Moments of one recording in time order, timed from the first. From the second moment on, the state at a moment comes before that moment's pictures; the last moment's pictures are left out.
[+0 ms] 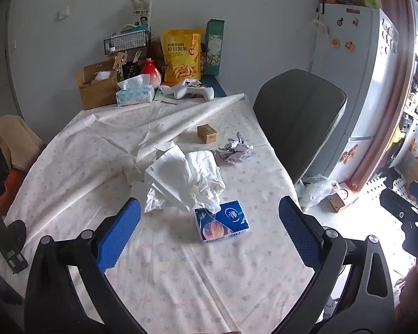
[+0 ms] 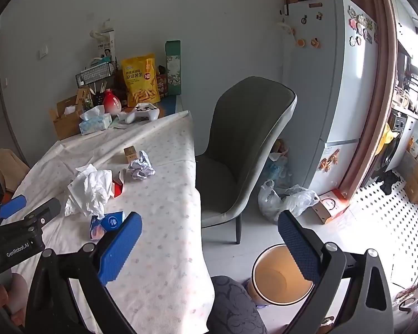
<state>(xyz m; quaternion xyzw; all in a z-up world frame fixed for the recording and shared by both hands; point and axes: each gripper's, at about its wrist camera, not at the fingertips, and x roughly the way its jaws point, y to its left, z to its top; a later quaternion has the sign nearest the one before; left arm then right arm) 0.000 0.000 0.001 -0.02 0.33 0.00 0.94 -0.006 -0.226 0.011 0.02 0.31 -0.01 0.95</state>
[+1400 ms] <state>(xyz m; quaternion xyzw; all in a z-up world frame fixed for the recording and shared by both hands) -0.009 0.001 0.016 -0.02 0.31 0.01 0.95 -0.008 -0.222 0.018 0.02 0.30 0.00 0.95</state>
